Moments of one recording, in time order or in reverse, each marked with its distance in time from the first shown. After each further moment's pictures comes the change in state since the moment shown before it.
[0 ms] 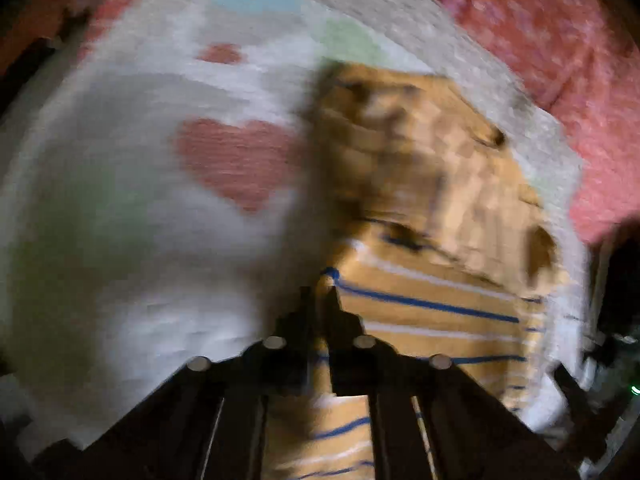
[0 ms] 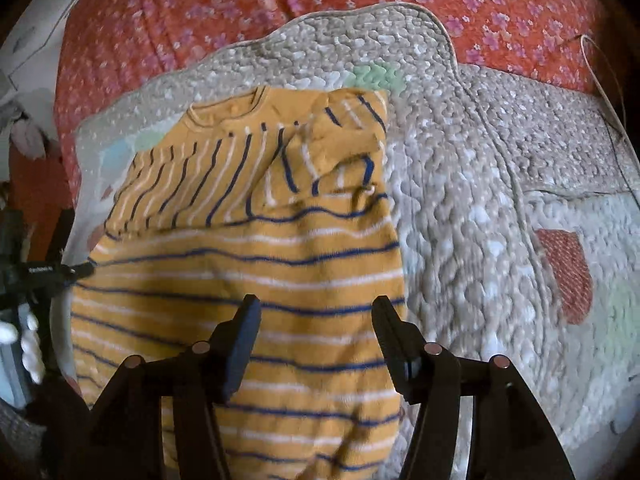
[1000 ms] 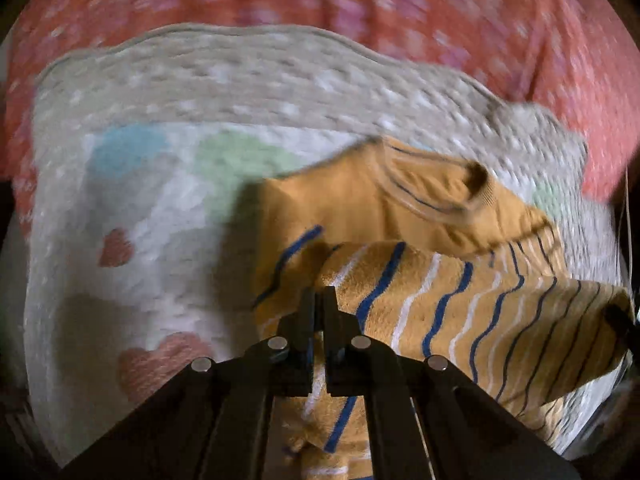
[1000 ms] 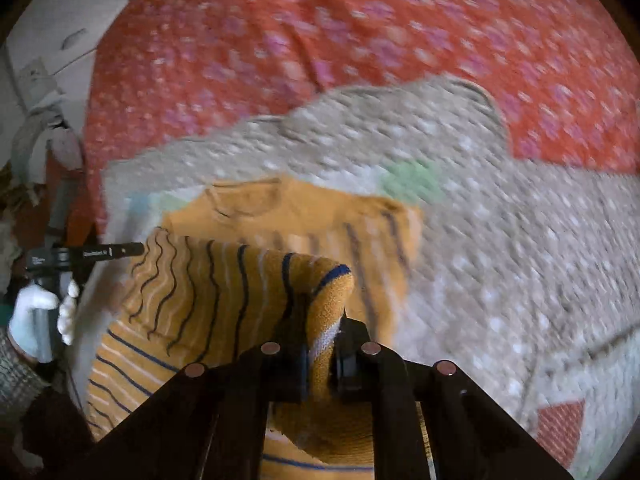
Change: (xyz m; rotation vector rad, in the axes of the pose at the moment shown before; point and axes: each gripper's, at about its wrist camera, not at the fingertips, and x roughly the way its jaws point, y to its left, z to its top) left arm 0.049 -0.107 0.128 0.315 -0.081 0.032; right arm 0.031 0.002 0.123 -0.116 -0.131 0.188
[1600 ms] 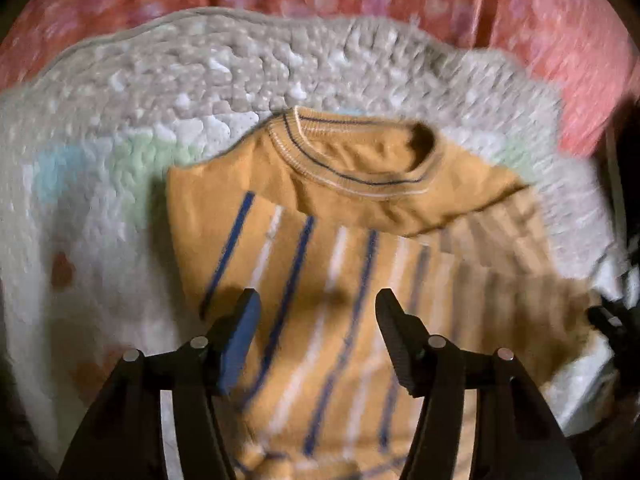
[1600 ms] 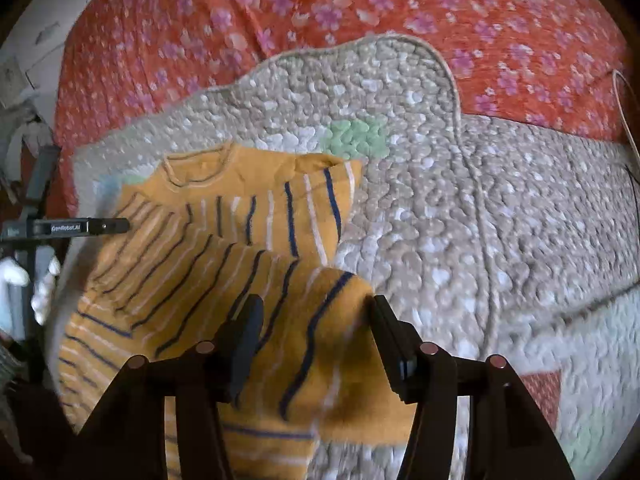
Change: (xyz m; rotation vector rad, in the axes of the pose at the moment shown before) left arm 0.042 -0.076 0.003 0.181 0.113 -0.012; right arm 0.000 -0.054 -0.040 0.039 0.078 -0.140
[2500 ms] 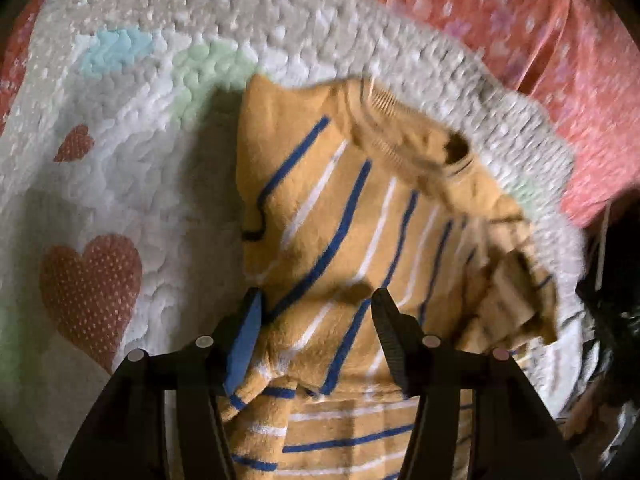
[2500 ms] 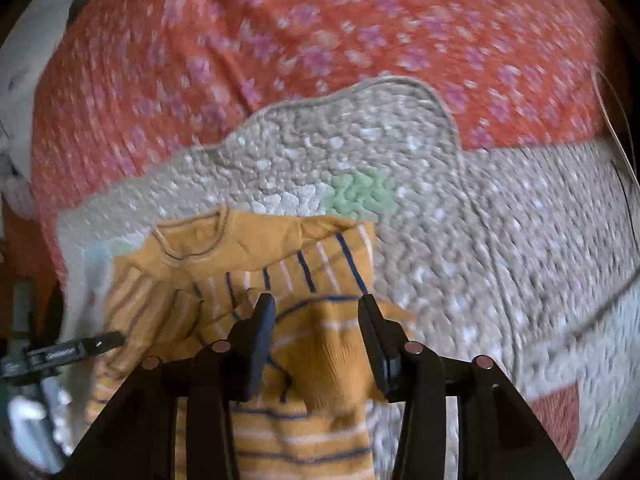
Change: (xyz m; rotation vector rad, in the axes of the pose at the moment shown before) left arm -0.004 0.037 -0.082 -0.322 -0.031 -0.130; right arm 0.019 0.031 0.058 0.135 -0.059 -0.061
